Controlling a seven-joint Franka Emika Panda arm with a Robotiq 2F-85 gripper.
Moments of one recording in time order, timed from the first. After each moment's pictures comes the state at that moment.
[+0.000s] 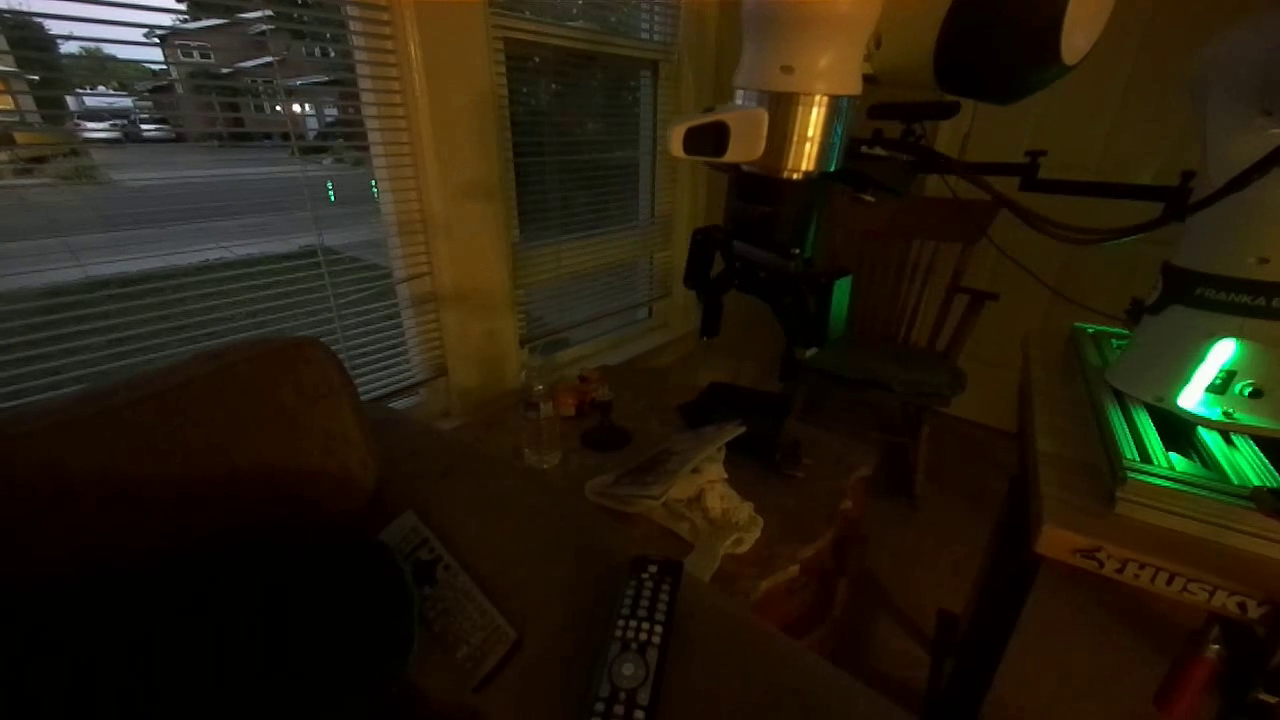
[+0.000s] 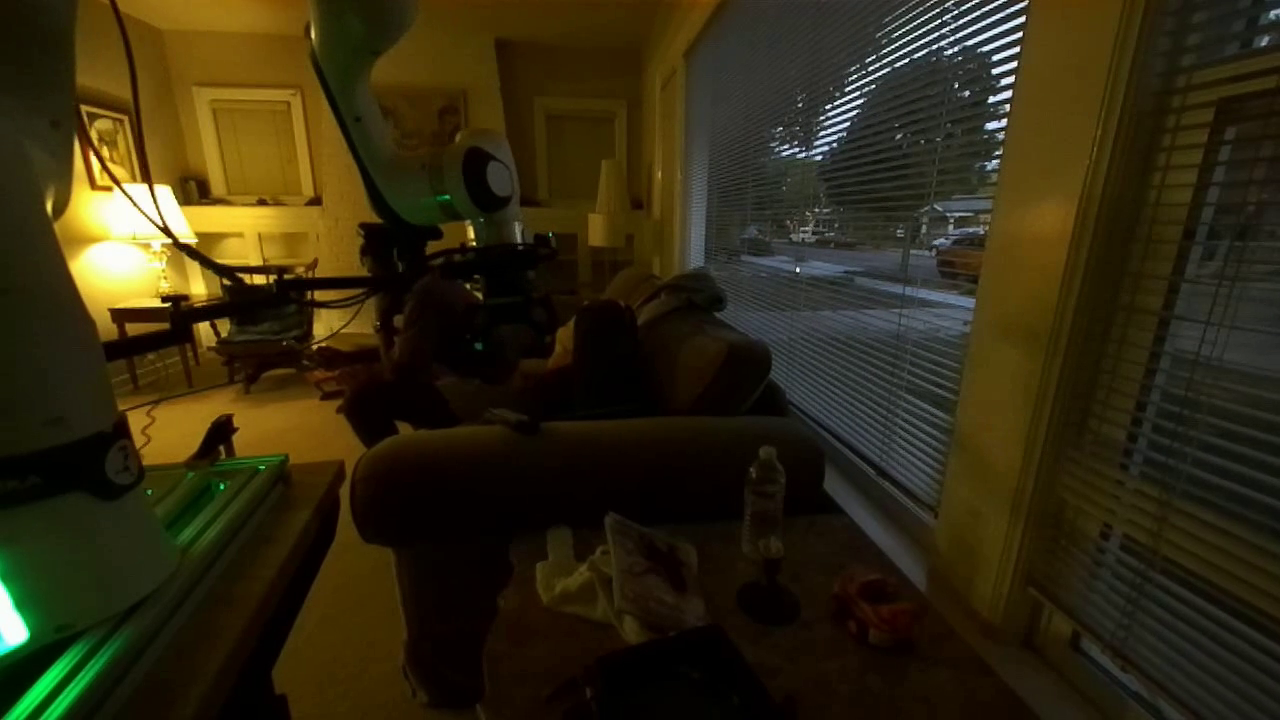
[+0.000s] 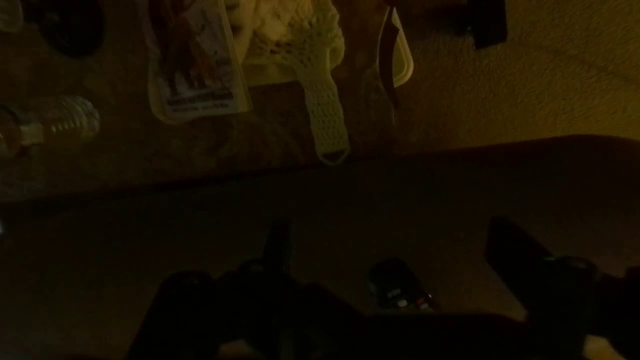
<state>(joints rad) 0.39 0.26 0.38 -2.30 -0.45 2.53 -0.14</state>
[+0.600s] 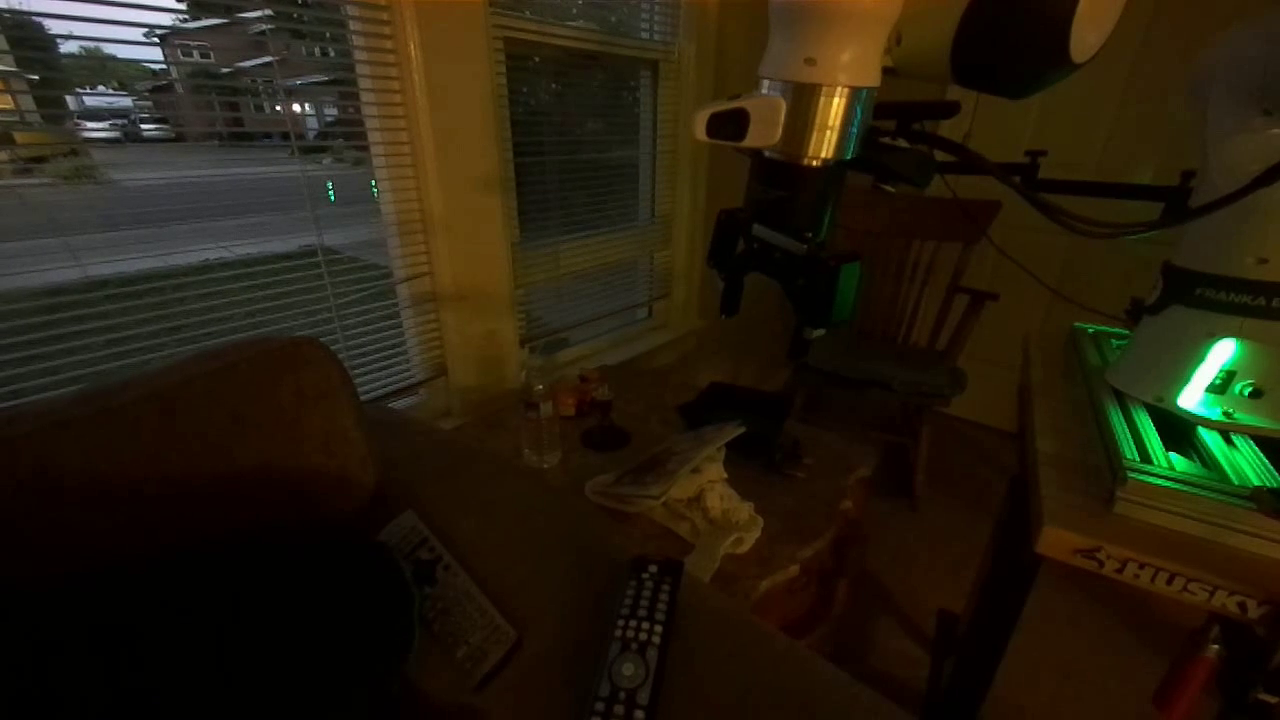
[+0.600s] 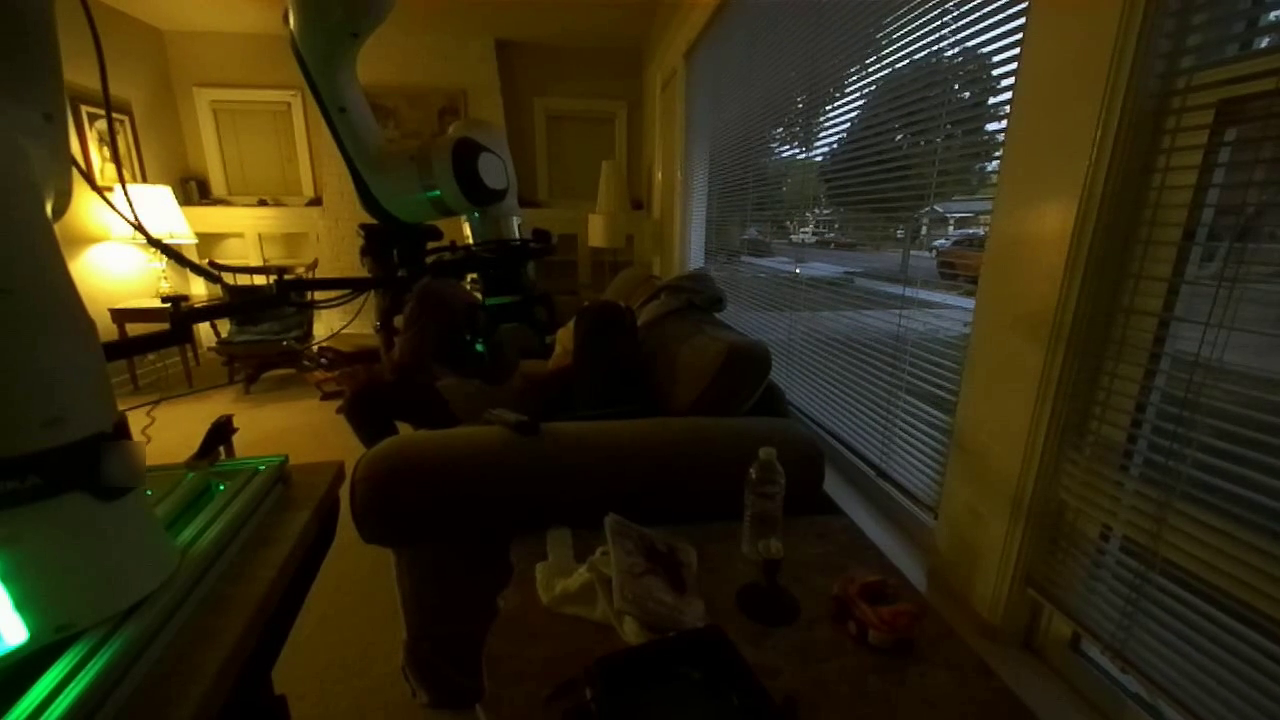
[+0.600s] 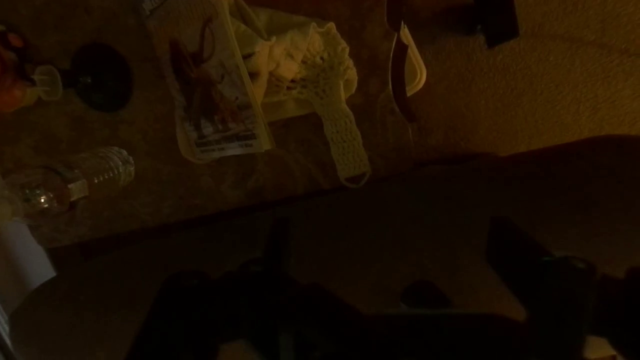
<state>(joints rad) 0.39 0.18 0.35 -2.38 -0.45 2.56 -0.06</state>
